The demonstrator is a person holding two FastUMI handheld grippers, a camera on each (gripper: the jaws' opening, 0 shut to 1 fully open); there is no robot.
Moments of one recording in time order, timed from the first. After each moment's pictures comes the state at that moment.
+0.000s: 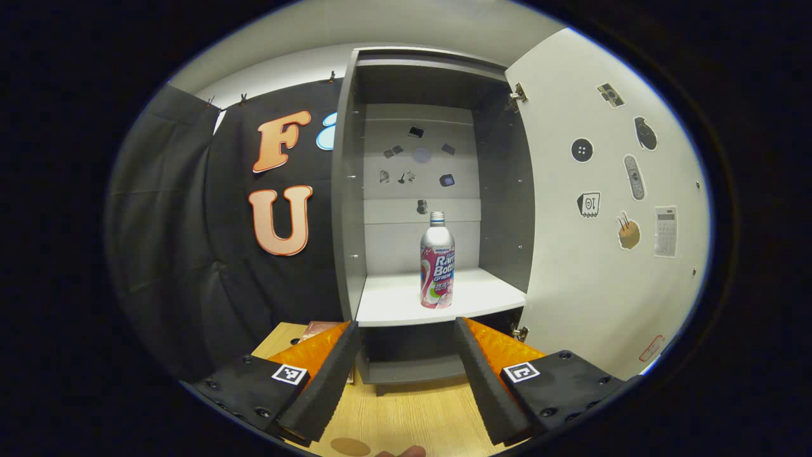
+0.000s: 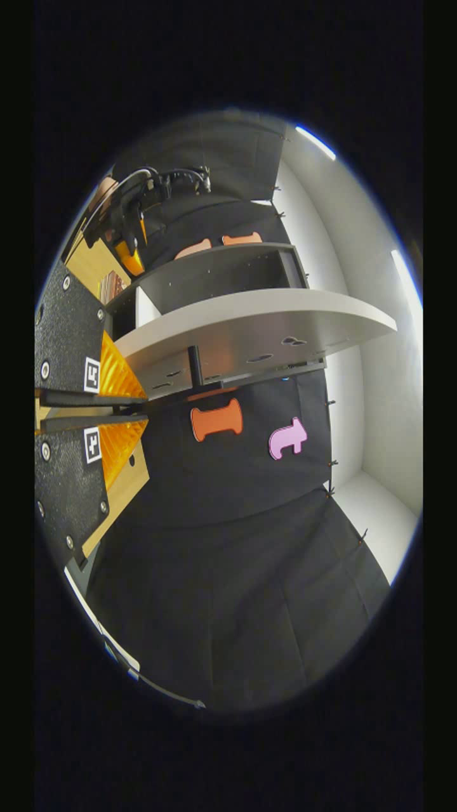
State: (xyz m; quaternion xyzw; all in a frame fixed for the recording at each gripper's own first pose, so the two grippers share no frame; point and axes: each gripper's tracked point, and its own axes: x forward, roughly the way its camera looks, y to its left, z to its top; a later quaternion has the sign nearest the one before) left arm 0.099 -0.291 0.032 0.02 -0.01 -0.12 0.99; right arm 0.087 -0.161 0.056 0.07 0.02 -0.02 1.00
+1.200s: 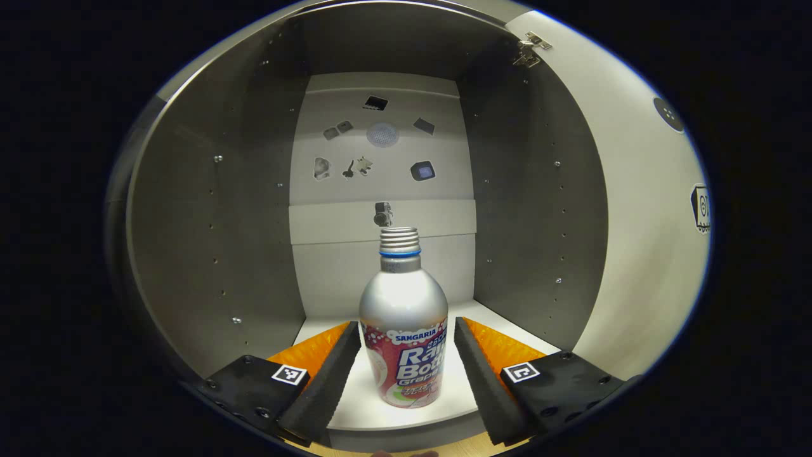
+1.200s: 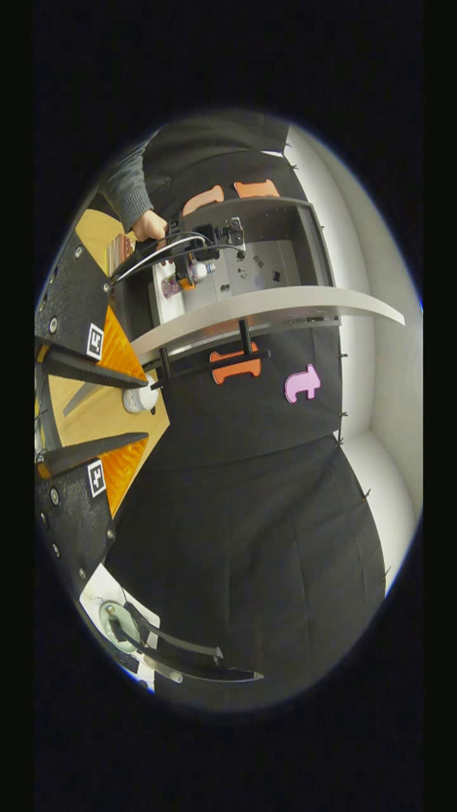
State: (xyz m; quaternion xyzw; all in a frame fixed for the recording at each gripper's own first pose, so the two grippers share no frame) left arm 0.313 -0.394 0.043 0.04 -0.01 -0.17 0.98; right arm 0.040 -0.177 0.006 0.09 0.07 -0.17 0.98
